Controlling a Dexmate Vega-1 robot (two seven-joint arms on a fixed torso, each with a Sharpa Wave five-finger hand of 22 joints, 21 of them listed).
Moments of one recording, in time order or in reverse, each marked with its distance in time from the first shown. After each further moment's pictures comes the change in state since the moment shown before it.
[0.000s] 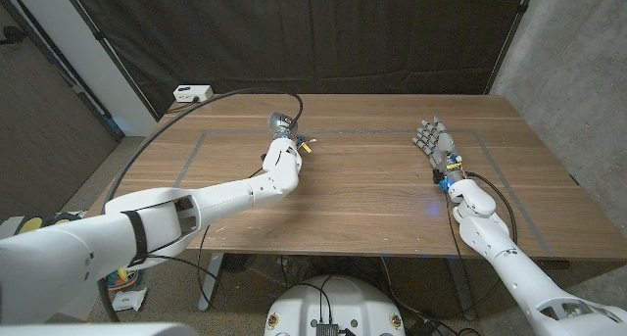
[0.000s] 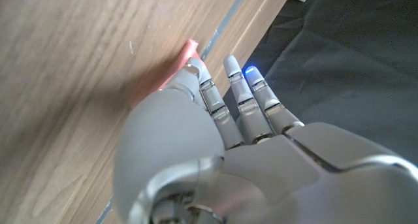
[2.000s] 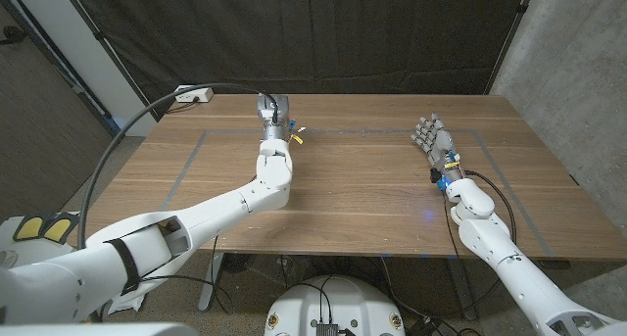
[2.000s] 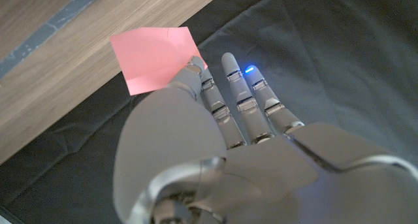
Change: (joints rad) left arm 0.193 0.044 -0.314 -0.256 -0.328 0.034 0.631; left_hand 0.017 0.003 -0.004 0.009 -0.005 0.003 0.000 0.010 -0.006 -0.004 -0.004 0.000 0.000 0.034 -0.009 -0.024 0.005 -0.004 0.004 0.011 -0.003; right arm -0.067 -0.031 -0.022 -0.145 -0.017 -0.018 -0.089; right_hand 0.000 0.000 0.007 -0.001 0.000 0.007 0.000 -0.004 0.000 0.009 0.001 0.000 0.000 0.000 0.000 0.000 0.000 0.000 0.000 0.000 0.000
